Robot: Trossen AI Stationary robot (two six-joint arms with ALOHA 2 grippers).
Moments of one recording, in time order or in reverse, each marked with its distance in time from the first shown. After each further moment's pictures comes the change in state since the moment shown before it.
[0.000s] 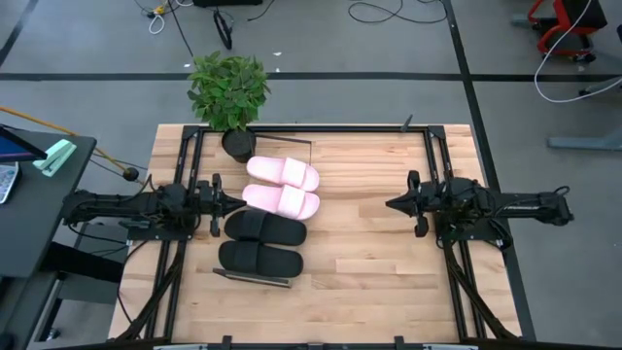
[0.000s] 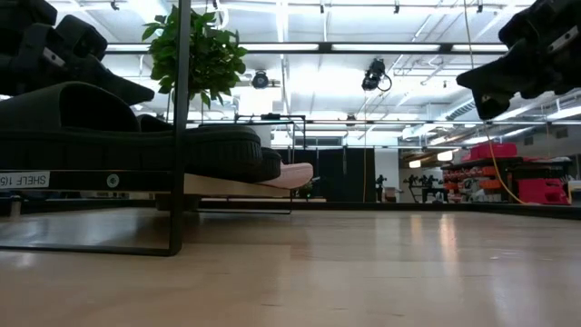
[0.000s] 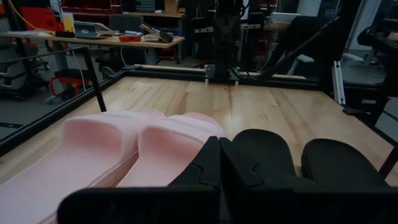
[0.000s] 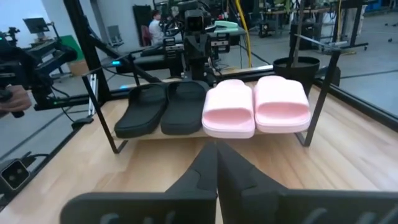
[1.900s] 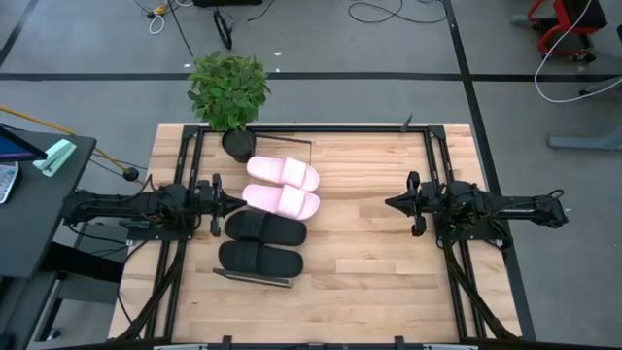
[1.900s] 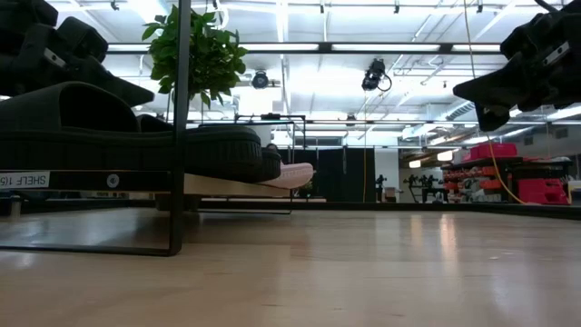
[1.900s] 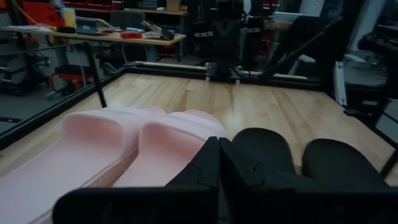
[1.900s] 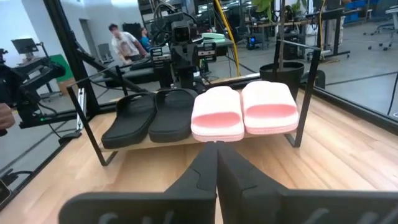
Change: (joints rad) left arm 0.000 0.000 0.000 -0.015 -0.011 -0.015; right arm 0.000 -0.091 -0.096 0.055 0.061 0.035
